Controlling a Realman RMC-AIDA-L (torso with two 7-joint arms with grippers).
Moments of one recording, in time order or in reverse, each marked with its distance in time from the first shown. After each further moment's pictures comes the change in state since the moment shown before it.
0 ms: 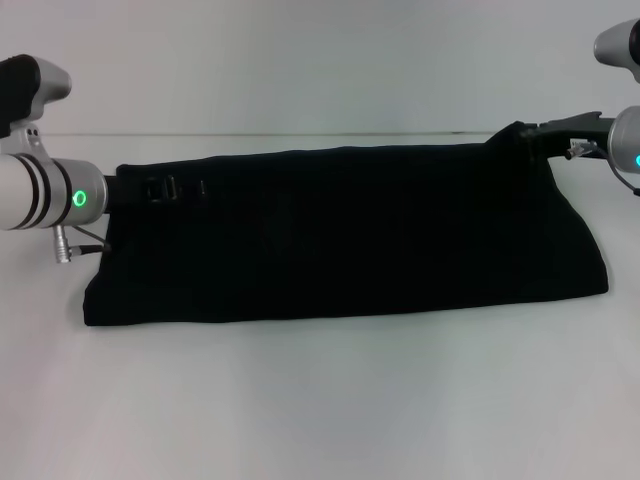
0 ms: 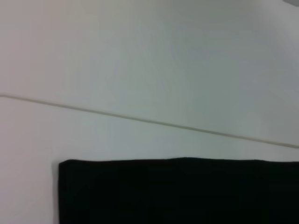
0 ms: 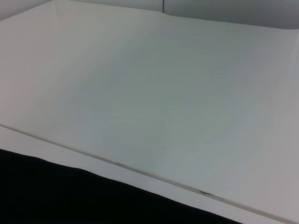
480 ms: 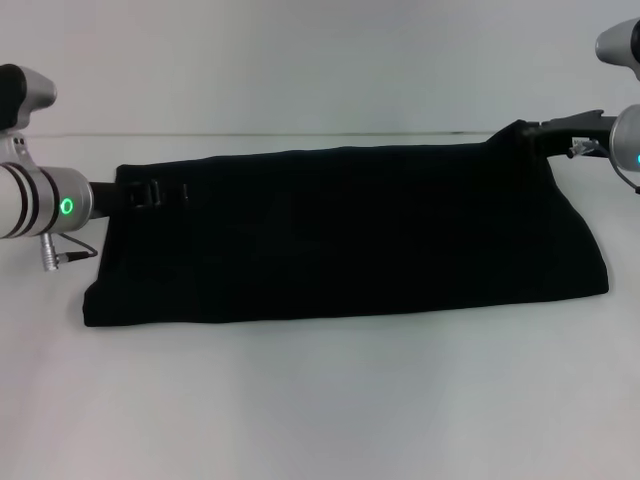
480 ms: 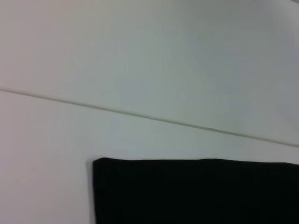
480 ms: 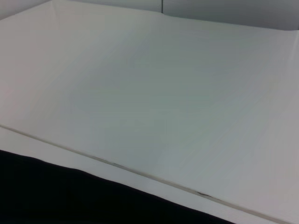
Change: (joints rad) left arm 0.022 0.000 0.000 -0.001 0.008 -0.043 0.001; right arm -0.001 0.000 -0.001 -0.008 -0.002 0.000 0.000
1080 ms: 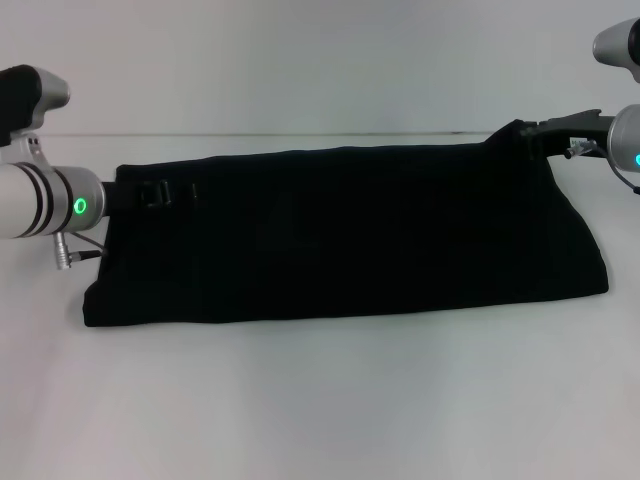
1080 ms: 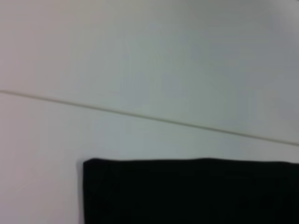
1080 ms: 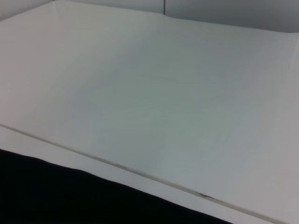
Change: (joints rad) left arm -0.017 -0.010 0.001 -0.026 -0.002 -0.041 0.014; right arm 0.000 0.005 -0.001 -0.003 0.004 0.000 -0.010
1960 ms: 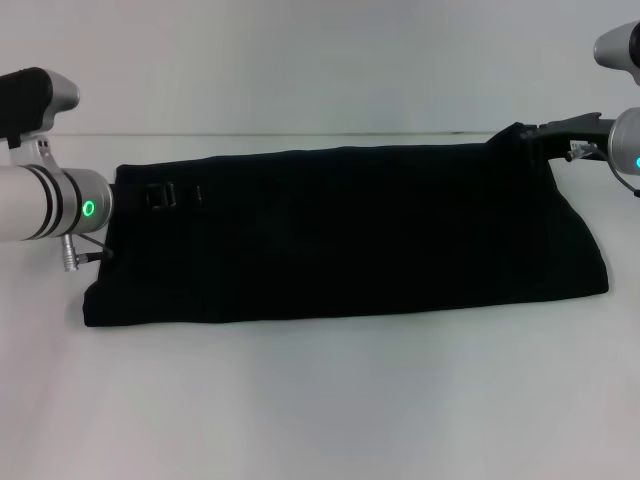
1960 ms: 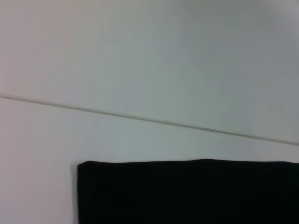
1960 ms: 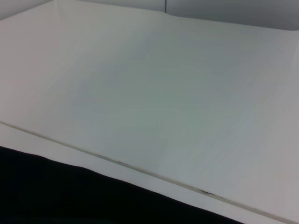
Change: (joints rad) left arm -0.012 -0.007 0.000 -0.023 0.003 -0.037 0.014; right arm -0.005 0.000 0.000 0.000 0.001 -0.007 -0.001
